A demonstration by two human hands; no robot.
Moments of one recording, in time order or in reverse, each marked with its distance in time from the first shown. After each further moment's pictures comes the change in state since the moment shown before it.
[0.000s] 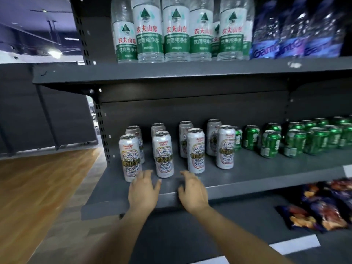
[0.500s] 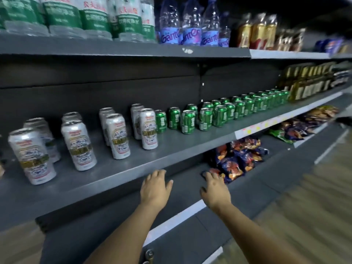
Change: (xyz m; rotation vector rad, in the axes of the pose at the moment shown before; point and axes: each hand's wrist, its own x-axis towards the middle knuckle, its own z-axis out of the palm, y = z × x) left_hand -0.104 0.179 0.102 0.008 -0.387 0.406; right_hand -0.148 0.189 -0.126 -0.326 0.023 0.524
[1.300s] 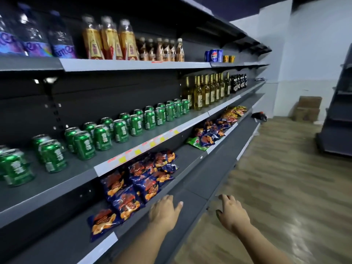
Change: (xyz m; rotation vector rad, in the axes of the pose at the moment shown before) left_hand 0.090 0.511 0.234 0.024 -0.386 0.271; right_hand 0.060 0.538 -0.153 -0.004 -0.065 0.437
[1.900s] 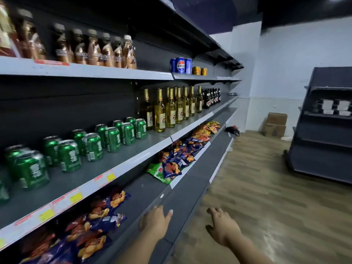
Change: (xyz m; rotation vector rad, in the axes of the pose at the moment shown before) left_hand 0.345 0.203 0.028 -0.038 -0.067 0.038; right_hand 0.320 0.146 -0.110 -0.128 -0.062 0.000
